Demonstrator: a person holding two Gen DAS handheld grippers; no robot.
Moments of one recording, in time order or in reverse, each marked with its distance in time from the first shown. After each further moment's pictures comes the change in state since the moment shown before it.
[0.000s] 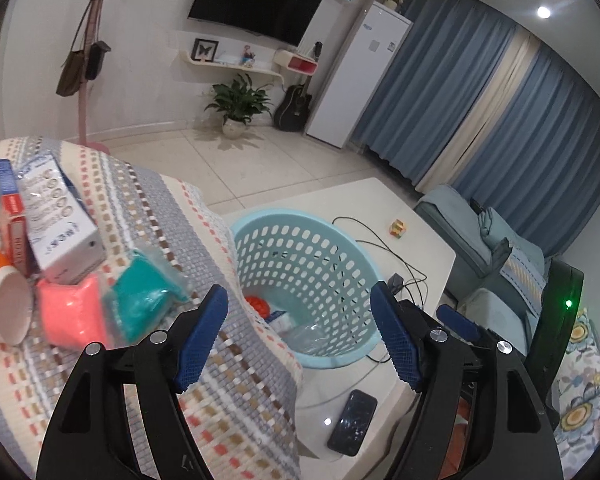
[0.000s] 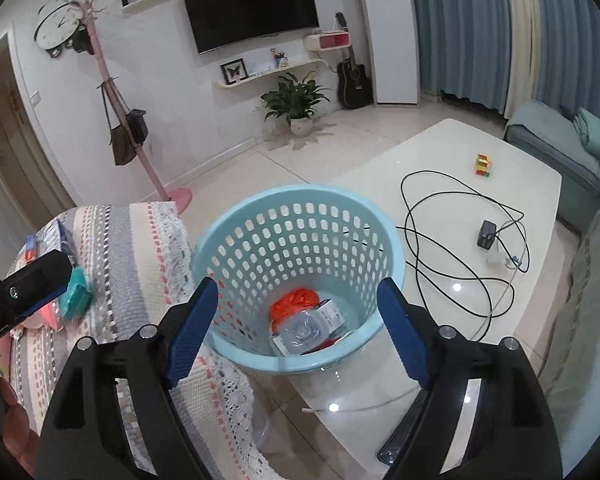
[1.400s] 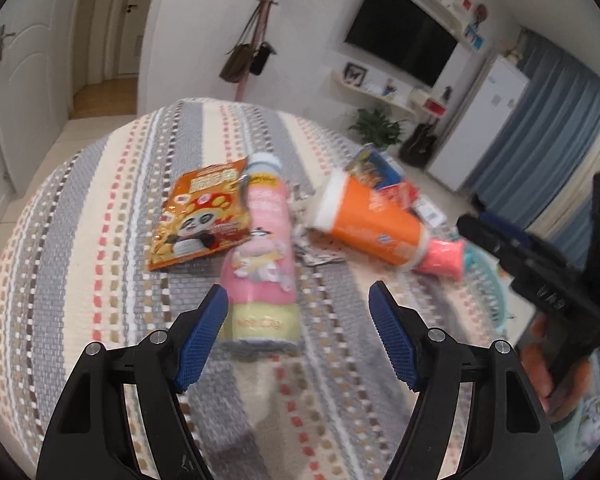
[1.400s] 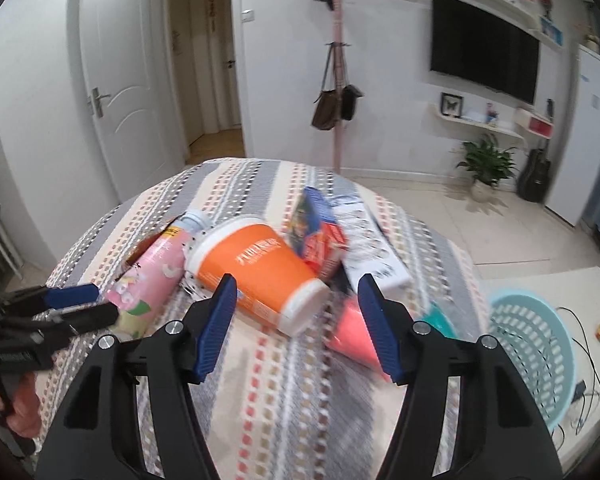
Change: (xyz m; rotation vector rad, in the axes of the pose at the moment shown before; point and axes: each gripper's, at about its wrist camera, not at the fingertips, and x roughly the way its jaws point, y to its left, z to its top) left arm -0.195 0.211 -0.059 -0.246 -0.074 0.386; right arm -0.036 0.290 -0.028 -0.588 -0.010 0.455
